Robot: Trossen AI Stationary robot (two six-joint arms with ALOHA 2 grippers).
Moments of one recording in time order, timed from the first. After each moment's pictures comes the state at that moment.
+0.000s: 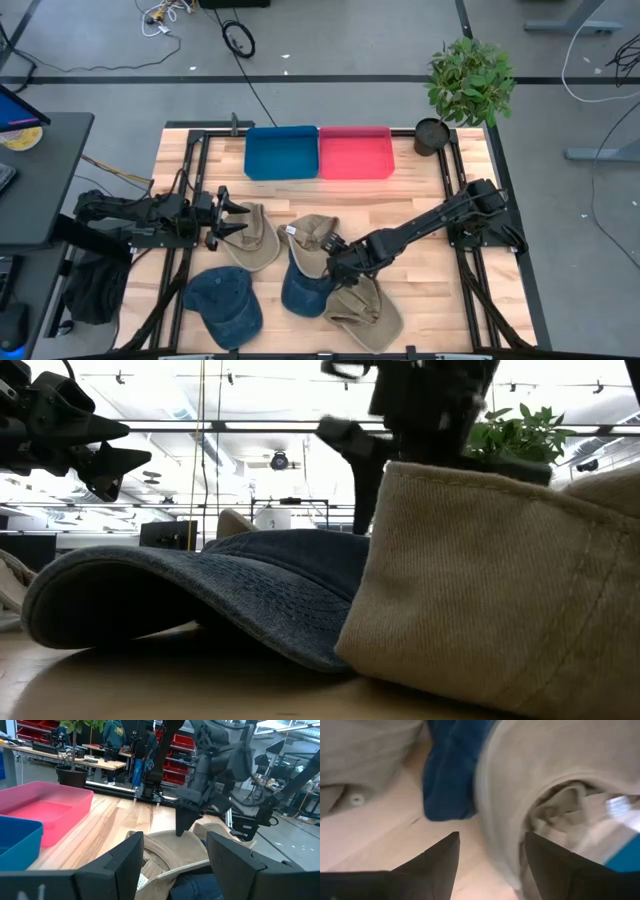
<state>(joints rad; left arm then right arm) -0.16 0.03 0.01 0.06 -0.14 -0.22 0.36 1.91 1.36 -0.71 0.30 -0.78</state>
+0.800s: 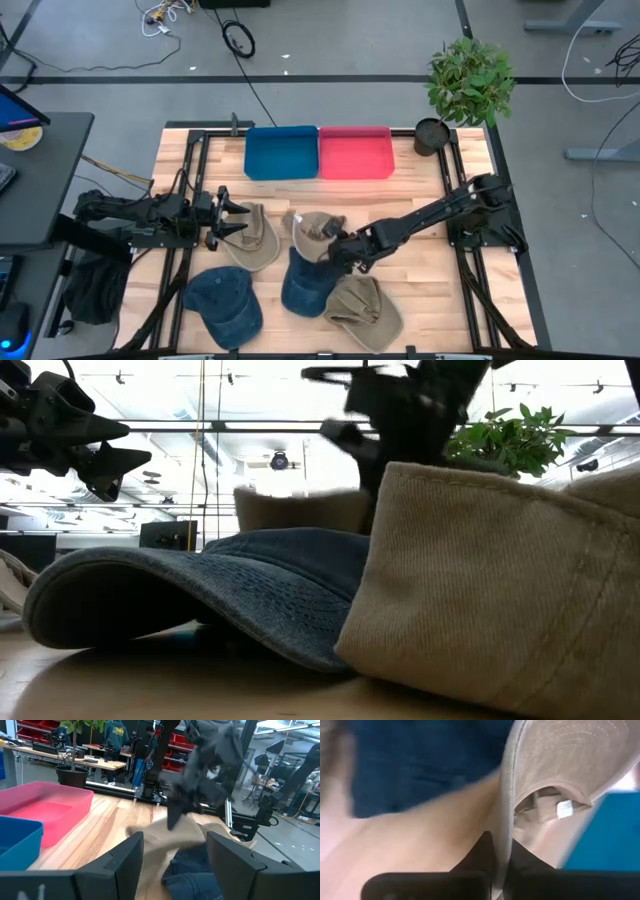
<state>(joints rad) -0.16 0.03 0.01 0.05 -0.14 -0.22 0.30 1.82 1.29 -0.58 0.38 -0.63</state>
